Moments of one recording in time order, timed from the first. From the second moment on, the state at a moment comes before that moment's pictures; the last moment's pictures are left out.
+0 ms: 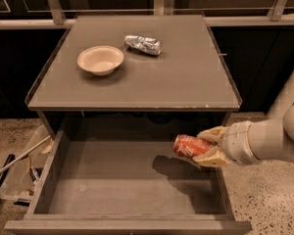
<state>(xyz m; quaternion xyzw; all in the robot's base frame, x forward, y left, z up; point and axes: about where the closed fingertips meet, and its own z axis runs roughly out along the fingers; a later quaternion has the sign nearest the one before) 0.454 -0.169 0.749 -0.55 0.75 0.12 0.35</state>
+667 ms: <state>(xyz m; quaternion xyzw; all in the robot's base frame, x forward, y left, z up) 0.457 -0.148 0.722 -0.55 0.75 0.15 0.34</state>
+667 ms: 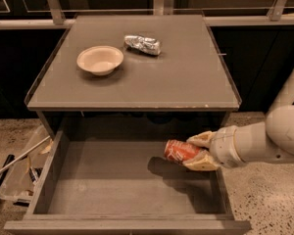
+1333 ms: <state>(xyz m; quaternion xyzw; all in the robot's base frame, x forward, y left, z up) 0.471 -0.096 0.661 -0.56 0.73 0.20 0.34</state>
